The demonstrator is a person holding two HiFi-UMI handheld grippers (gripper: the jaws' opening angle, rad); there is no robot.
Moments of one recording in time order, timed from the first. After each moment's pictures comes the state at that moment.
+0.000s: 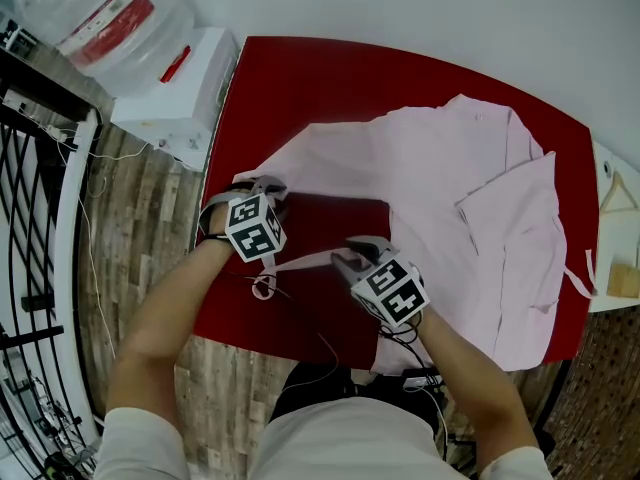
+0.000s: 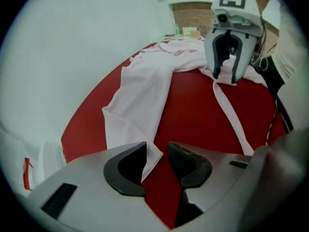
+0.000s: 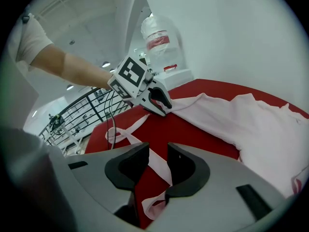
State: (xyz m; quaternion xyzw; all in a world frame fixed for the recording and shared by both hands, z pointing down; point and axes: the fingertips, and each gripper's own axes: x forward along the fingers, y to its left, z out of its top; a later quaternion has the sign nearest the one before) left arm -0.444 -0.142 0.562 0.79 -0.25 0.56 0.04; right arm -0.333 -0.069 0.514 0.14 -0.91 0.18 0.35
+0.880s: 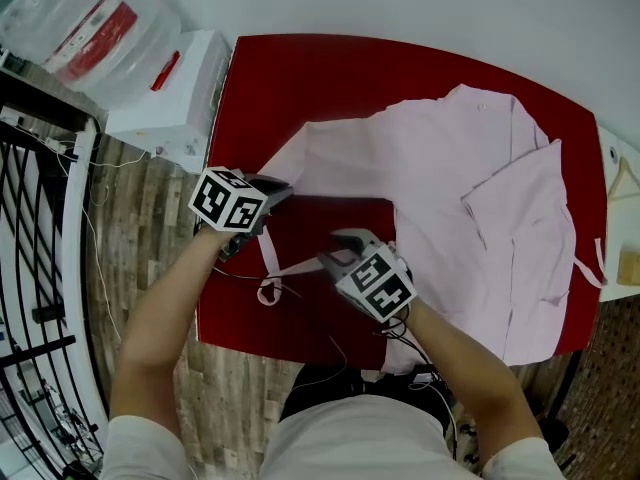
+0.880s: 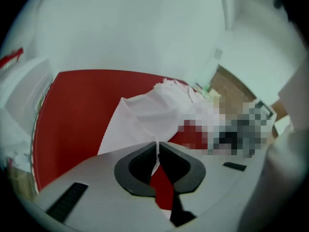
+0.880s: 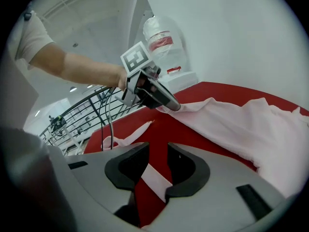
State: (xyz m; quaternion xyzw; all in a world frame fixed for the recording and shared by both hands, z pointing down) left arm -0.444 -0.164 0.528 0.82 -0.31 0.31 0.36; right arm -0.373 -0.075 0.516 0.13 -0.92 0.18 0.33
